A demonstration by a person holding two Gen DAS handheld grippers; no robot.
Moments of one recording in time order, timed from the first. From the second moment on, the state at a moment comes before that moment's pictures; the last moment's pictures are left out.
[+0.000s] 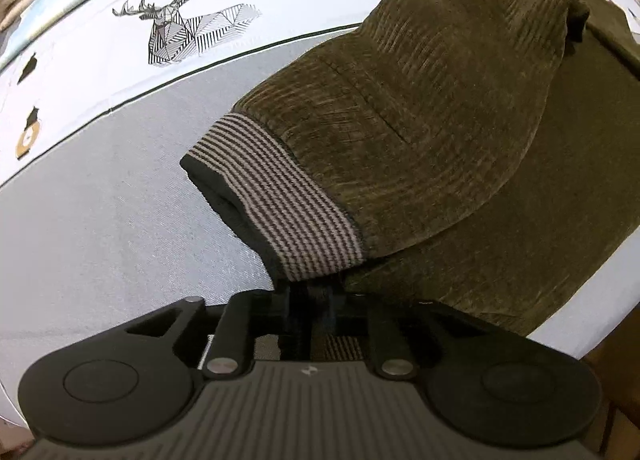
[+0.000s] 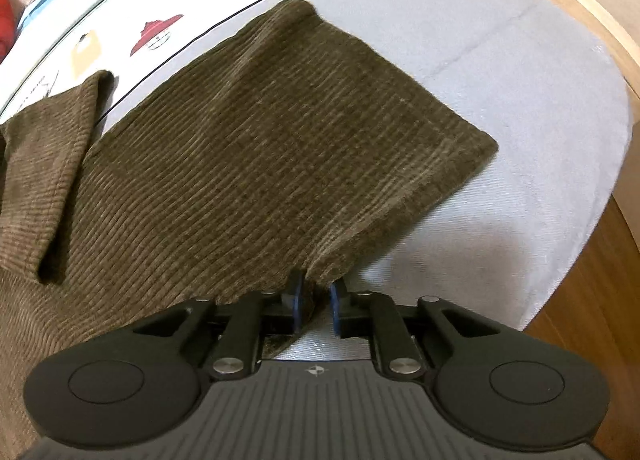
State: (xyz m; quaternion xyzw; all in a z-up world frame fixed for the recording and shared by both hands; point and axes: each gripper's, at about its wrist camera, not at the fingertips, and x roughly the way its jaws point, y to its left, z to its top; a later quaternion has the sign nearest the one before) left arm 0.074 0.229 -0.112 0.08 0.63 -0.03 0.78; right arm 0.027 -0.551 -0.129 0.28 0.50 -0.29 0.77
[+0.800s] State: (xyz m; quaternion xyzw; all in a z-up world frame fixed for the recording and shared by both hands) left arm 0.086 0.232 -0.116 0.08 0.62 -0.02 0.78; right arm 0.027 -0.549 -0.126 0.28 0.49 -0.32 0.76
